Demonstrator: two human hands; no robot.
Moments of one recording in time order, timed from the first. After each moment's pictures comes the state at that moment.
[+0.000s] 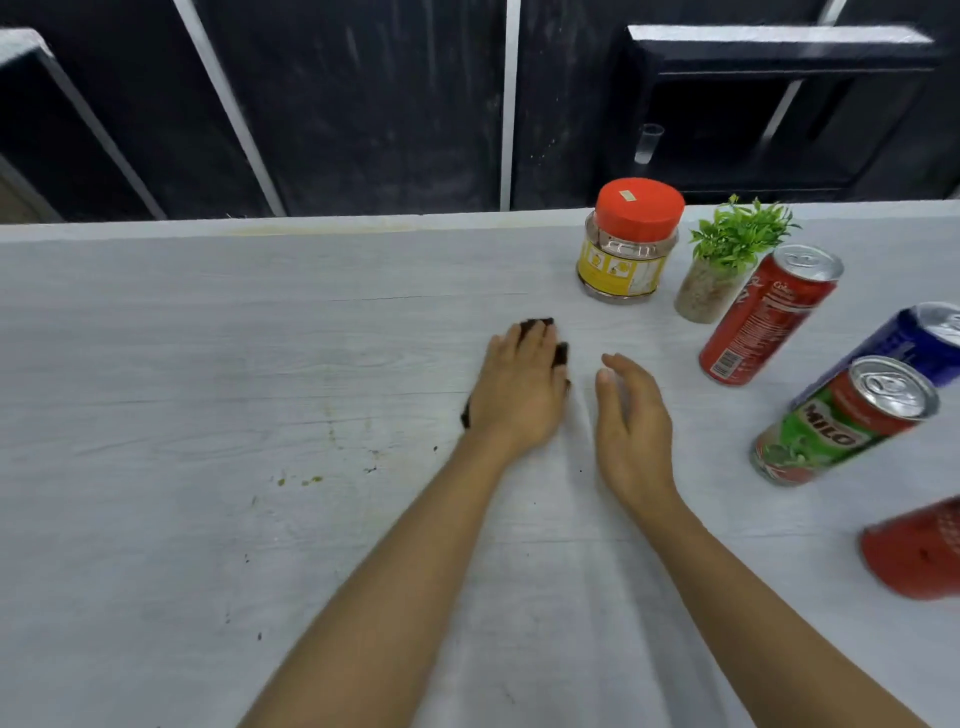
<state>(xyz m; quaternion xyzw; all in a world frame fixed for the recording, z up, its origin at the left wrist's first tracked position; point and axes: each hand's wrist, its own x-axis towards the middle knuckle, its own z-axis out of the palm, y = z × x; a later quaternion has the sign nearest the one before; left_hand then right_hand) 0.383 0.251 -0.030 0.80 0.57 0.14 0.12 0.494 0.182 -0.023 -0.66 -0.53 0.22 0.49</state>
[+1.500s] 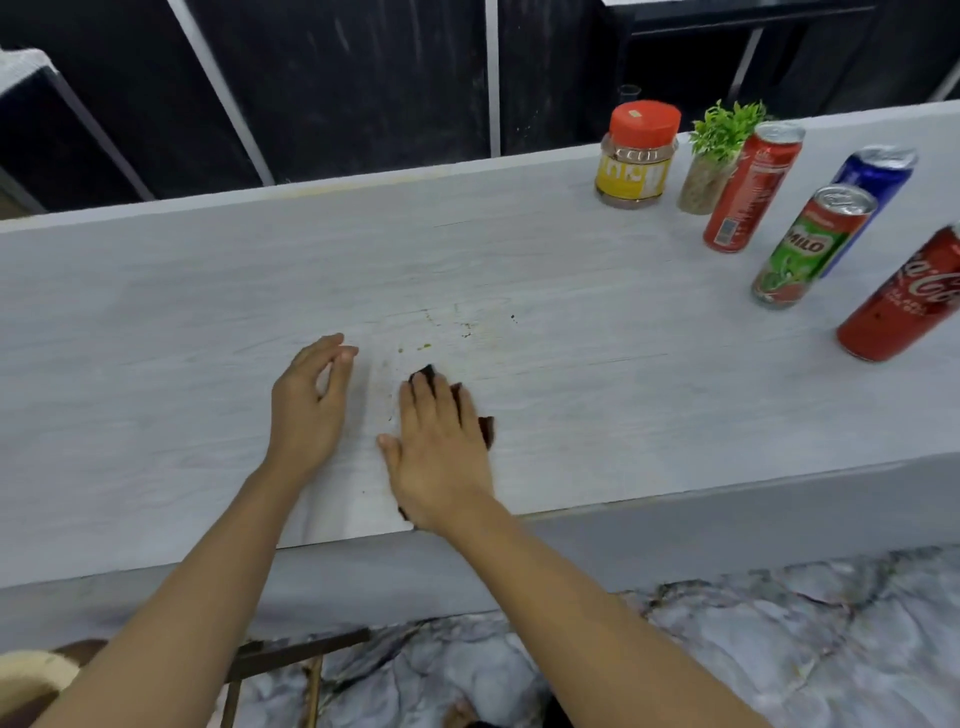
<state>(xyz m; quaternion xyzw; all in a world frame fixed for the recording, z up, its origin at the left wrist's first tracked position) 0.086 0.076 -0.015 0.65 0.60 0.42 0.19 0.228 0.017 -0.031 -0.62 -0.76 0.11 0.12</state>
